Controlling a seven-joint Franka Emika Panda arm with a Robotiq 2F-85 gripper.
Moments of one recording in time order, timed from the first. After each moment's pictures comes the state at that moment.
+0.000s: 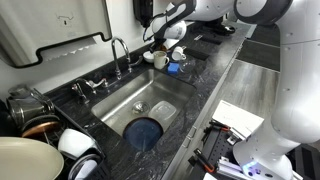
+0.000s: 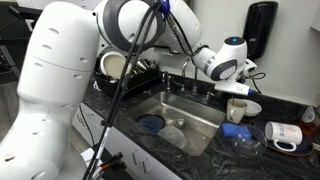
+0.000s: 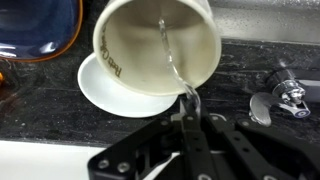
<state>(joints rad) -0.36 0.54 0.05 -1.70 0.24 2.73 -0.61</state>
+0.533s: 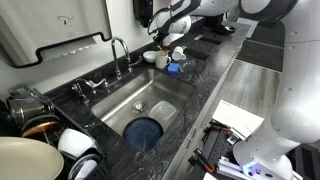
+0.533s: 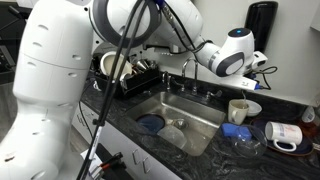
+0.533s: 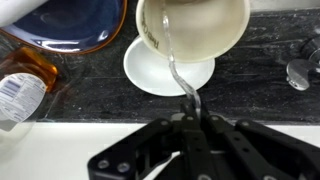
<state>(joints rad) -0.36 0.49 0.01 -1.70 0.20 2.76 -0.48</state>
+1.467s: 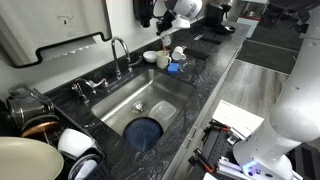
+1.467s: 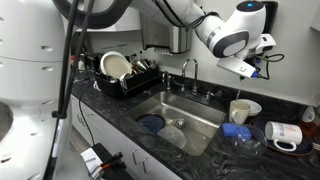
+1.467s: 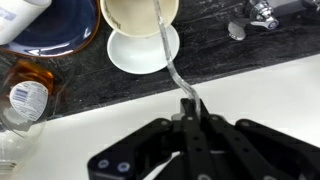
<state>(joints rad) -0.41 0.31 0.03 -1.76 0.45 2.61 -0.49</state>
